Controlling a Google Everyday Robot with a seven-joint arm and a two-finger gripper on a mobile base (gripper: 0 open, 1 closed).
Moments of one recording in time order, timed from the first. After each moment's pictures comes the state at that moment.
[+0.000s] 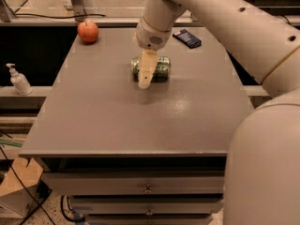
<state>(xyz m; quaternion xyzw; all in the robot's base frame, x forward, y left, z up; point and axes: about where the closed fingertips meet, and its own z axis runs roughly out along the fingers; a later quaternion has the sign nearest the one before) 0.651 0.026 0.868 -0.74 0.64 0.08 0.19</state>
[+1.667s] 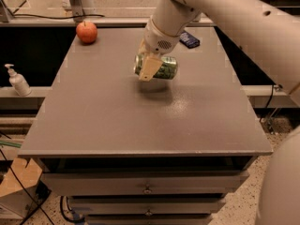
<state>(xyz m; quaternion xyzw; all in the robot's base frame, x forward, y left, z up) 0.632 0.011 0.871 -0.73 0.65 0.08 0.21</state>
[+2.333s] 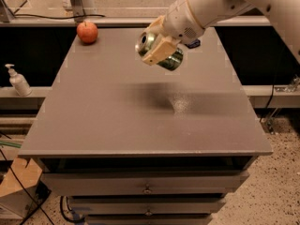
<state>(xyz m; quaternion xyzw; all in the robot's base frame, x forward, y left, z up) 0.610 -0.005 0.944 -0.69 0.59 0.18 0.37</state>
